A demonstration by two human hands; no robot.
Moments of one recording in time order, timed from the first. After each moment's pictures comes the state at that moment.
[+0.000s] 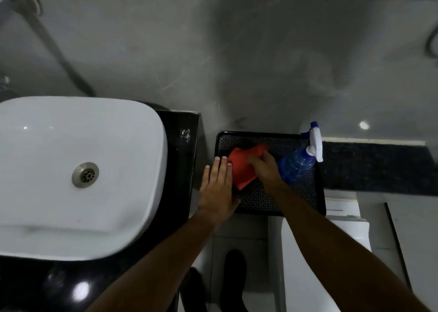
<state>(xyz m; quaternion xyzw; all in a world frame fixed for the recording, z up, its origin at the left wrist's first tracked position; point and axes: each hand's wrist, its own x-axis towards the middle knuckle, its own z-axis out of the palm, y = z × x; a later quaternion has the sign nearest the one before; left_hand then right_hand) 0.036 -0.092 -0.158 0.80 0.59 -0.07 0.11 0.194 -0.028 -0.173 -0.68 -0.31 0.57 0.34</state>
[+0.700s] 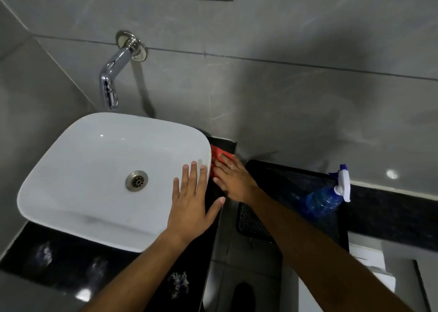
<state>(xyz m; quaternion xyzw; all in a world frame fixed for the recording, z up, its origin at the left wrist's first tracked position) -0.093 -0.117 -0.070 0.71 0.69 0.09 0.08 0.059 0.010 -0.136 -0.38 -0.92 0.04 0.07</state>
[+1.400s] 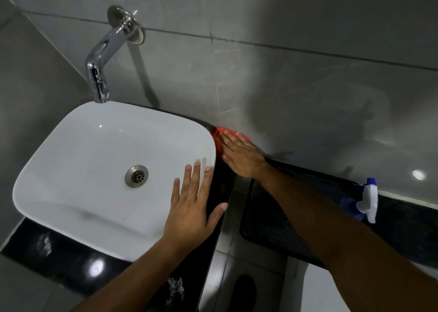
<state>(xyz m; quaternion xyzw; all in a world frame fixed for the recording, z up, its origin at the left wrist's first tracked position) -0.087 -0.111 -0.066 0.70 0.70 0.08 0.10 0.051 0.101 -0.160 -0.36 -0.93 0.03 -0.02</state>
